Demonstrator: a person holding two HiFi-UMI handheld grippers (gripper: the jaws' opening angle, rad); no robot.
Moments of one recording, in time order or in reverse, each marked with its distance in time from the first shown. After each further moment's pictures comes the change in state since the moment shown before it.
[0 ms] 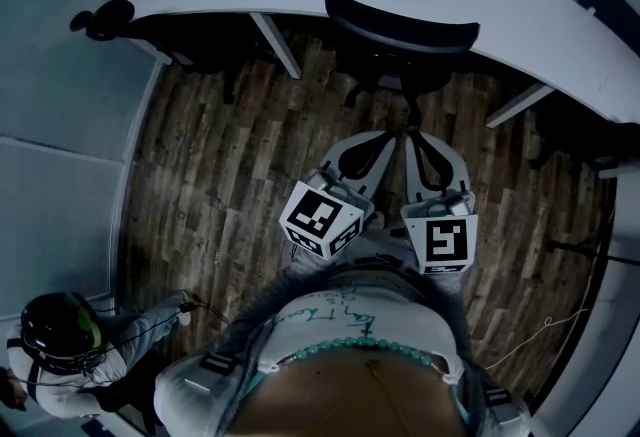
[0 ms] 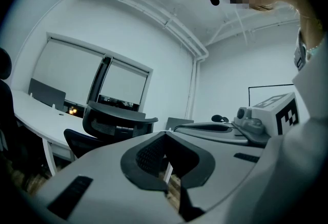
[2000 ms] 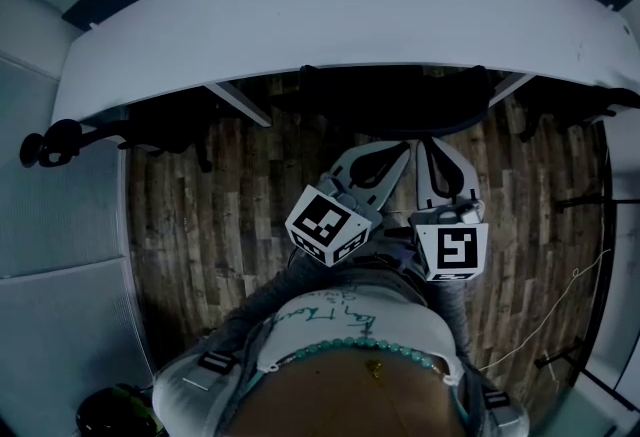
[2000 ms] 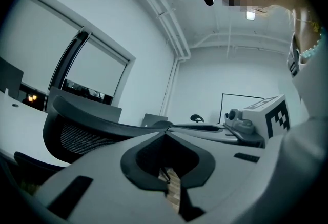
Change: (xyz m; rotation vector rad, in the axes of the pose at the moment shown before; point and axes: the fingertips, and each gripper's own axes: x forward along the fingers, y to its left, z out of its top) left arm 0.107 0.111 0.023 -0.031 0.075 -0.412; right arm 0.144 -0.067 -0.004 0.053 0.060 -0.347
